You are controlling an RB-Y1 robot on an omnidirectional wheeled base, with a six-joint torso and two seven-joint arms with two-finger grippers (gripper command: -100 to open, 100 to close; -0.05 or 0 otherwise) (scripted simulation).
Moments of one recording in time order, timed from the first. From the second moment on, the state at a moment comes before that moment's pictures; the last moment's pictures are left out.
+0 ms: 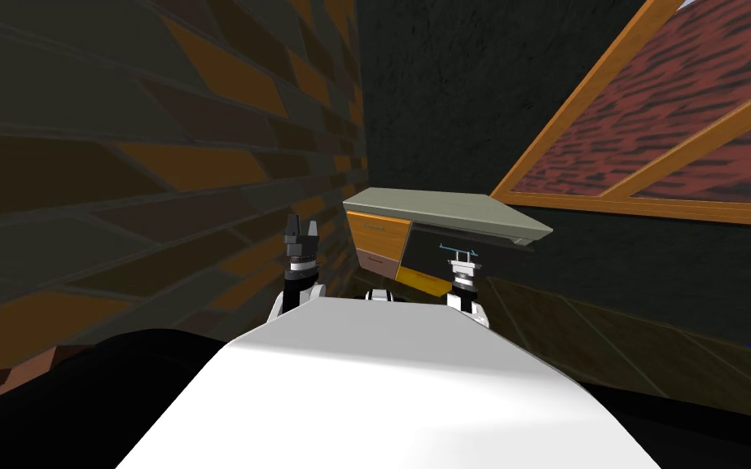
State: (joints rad) left arm 0.52 0.03 0.03 -2.35 -0.12 -0.55 0.04; right arm -0.04 -0.12 -0.69 -0.98 0.35 -1.15 1.86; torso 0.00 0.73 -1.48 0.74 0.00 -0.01
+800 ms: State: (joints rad) left arm 0.52 0.03 0.03 -2.35 -0.12 -0.55 0.04; right arm -0.04 0.02 -0.85 -1.14 0.51 -1.06 1.81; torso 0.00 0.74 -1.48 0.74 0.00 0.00
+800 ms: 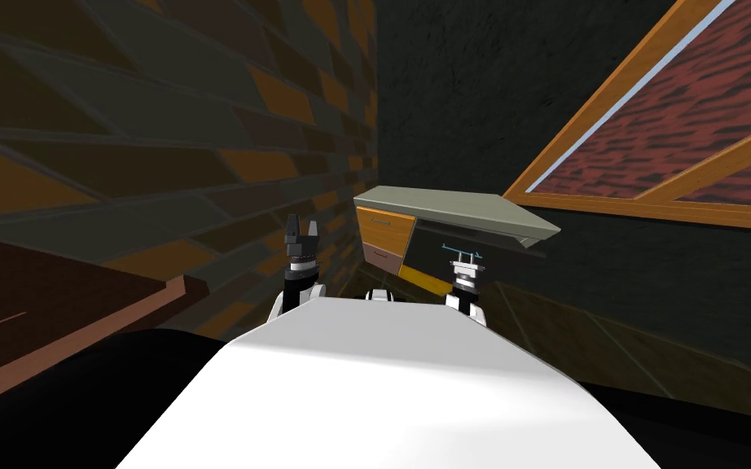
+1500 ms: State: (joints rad) left arm 0.52 0.03 0.03 -2.35 -0.12 -0.55 0.04; right arm -0.04 0.00 -0.84 -1.17 0.51 -1.01 1.78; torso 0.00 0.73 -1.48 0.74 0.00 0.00
